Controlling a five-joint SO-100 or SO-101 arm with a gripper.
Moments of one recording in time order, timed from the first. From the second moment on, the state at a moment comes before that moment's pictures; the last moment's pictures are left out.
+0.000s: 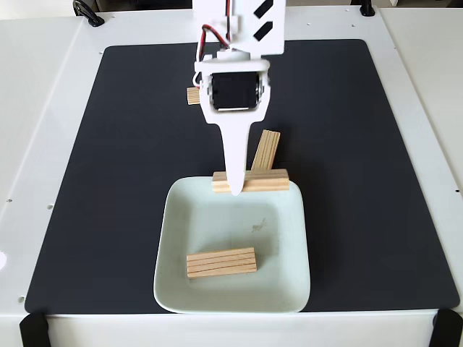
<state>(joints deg) -10.2 58.6 46.7 61.4 2.2</state>
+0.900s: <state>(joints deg) -8.0 34.2 15.1 58.7 4.0</state>
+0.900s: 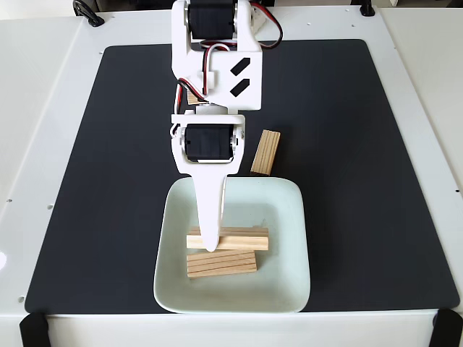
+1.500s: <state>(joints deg) -8.7 52.9 36.7 64.4 4.0</state>
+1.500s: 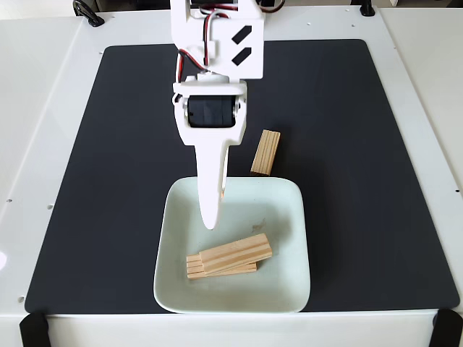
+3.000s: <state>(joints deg) -16.9 76.4 88.0 64.3 -54.6</state>
